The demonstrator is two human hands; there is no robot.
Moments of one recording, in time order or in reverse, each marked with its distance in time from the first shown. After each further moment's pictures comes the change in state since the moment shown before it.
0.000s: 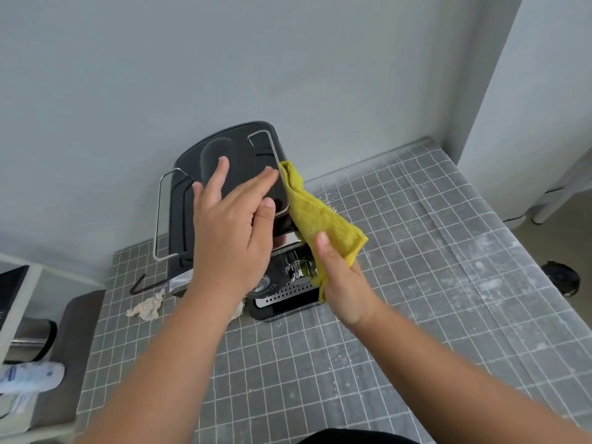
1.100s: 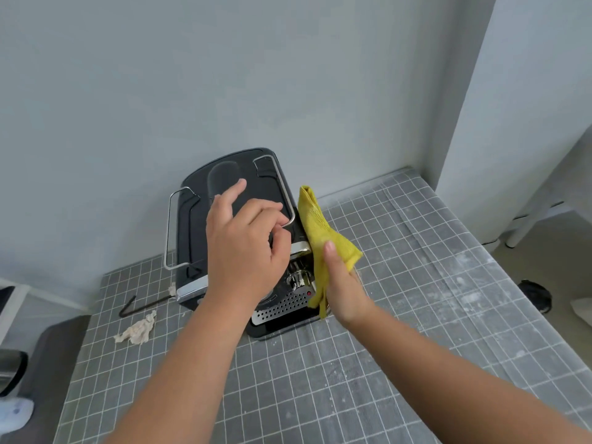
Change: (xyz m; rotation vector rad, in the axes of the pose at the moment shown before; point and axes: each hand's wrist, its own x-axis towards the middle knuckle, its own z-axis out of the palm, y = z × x) left_hand 0.000 -0.002 0.006 0.148 0.199 0.196; right_hand 0.006 0.013 -0.006 -0.134 0.149 0.150
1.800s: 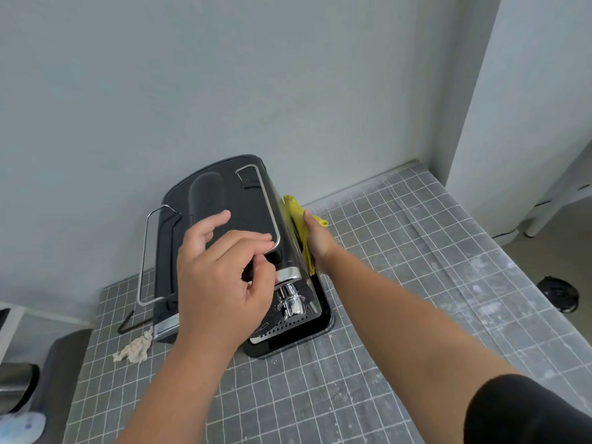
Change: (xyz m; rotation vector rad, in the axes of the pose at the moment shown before) left_hand 0.000 0.005 -0.002 -0.052 -0.036 -0.043; right_hand 0.206 0.116 -0.023 0.174 0.089 0.406
